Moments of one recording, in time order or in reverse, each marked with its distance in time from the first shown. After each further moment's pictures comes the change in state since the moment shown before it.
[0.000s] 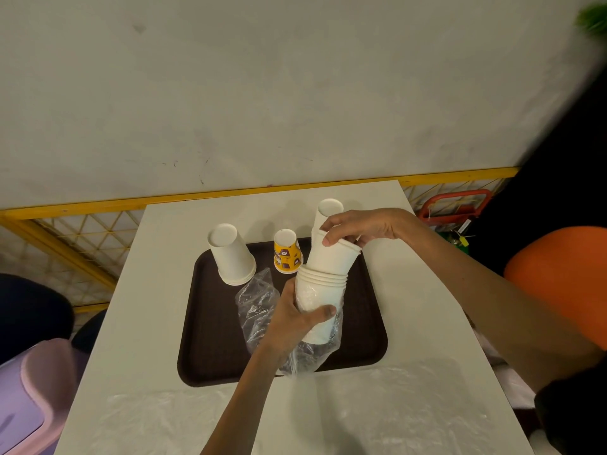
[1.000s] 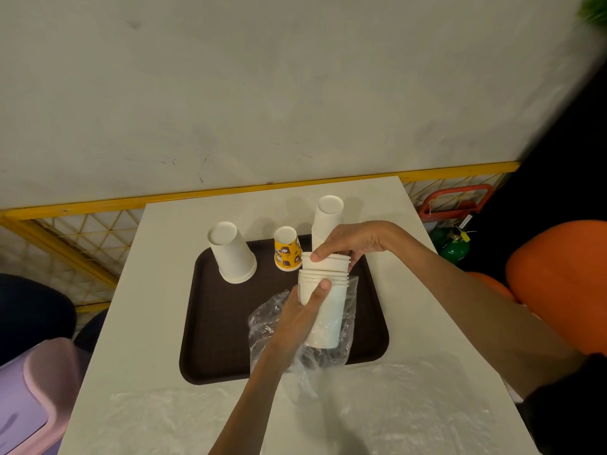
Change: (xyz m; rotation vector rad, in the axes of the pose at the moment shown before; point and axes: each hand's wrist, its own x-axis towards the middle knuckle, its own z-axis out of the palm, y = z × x) left_hand -0.011 0.011 0.009 -0.167 -0.105 -0.105; right_hand 0.007 0.001 0.028 0.032 -0.080 0.049
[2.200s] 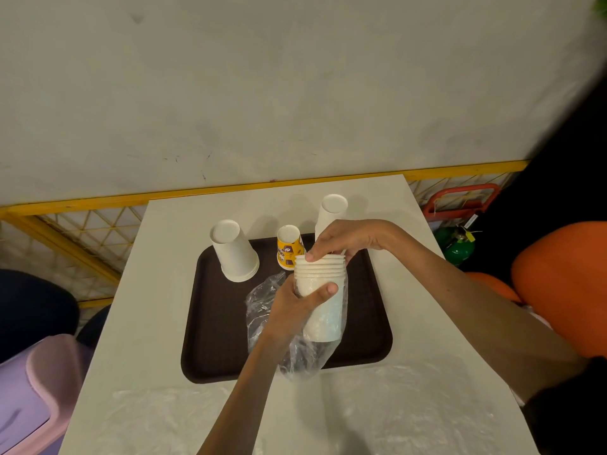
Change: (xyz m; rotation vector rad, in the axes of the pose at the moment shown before) left_hand 0.014 0.003 -0.013 0.006 0.107 0.128; right_hand 0.007 -0.010 0.000 -0.096 0.012 -0.093
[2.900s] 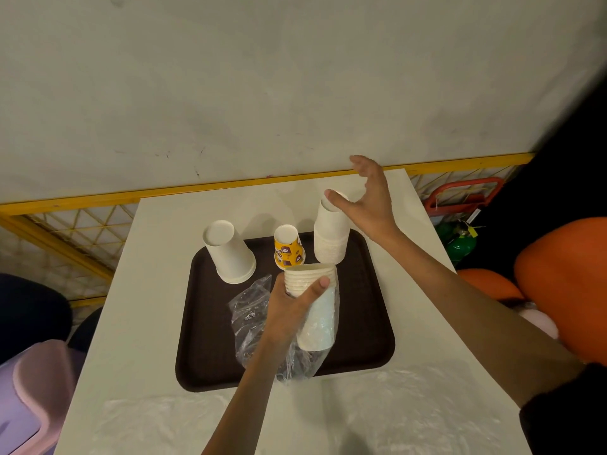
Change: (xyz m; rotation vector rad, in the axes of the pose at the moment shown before) left_hand 0.015 -0.003 0.001 -0.004 0.135 -0.049; right_hand 0.034 0.037 -0.016 0.237 1.177 -0.373
